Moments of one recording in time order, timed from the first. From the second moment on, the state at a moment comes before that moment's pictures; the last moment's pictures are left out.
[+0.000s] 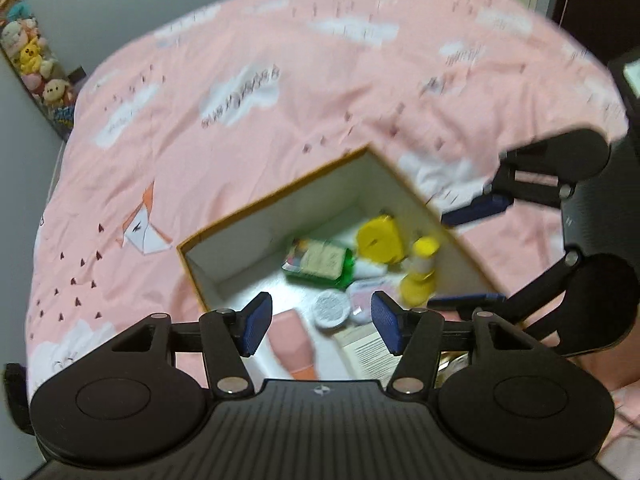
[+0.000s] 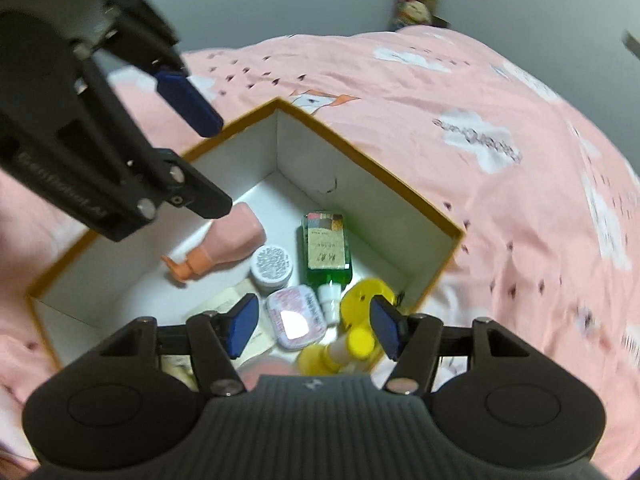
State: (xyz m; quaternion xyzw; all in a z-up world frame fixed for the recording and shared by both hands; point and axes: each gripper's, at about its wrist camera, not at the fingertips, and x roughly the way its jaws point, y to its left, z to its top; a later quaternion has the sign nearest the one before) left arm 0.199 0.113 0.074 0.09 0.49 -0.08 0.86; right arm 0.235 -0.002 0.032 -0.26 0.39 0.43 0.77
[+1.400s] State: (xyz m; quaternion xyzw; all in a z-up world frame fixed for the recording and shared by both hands) left arm -0.003 0.015 0.011 -0.05 0.23 0.04 0.97; right arm 0.038 -0.207 0.023 0.00 0.30 0.13 0.95
